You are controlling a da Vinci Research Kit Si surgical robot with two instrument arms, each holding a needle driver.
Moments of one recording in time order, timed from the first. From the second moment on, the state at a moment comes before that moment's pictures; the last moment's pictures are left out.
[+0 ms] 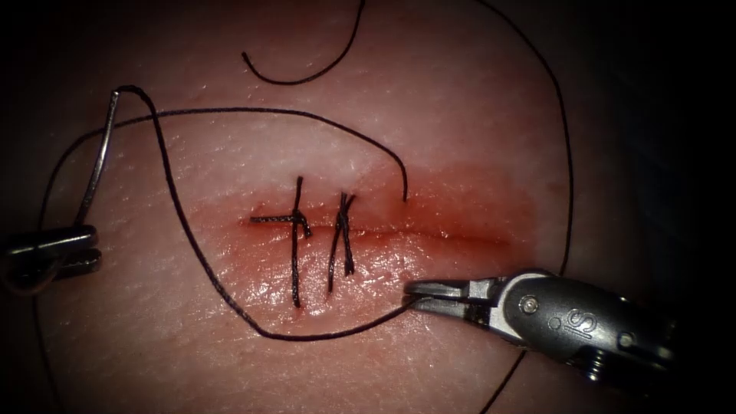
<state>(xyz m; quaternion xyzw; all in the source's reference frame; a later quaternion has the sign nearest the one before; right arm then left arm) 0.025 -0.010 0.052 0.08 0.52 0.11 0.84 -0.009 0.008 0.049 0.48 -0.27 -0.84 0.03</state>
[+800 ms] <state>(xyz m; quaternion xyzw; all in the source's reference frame) 0.038 -0.024 0.038 0.21 0.54 0.02 0.82 -0.010 0.009 0.050 0.48 -0.27 -0.84 0.03</state>
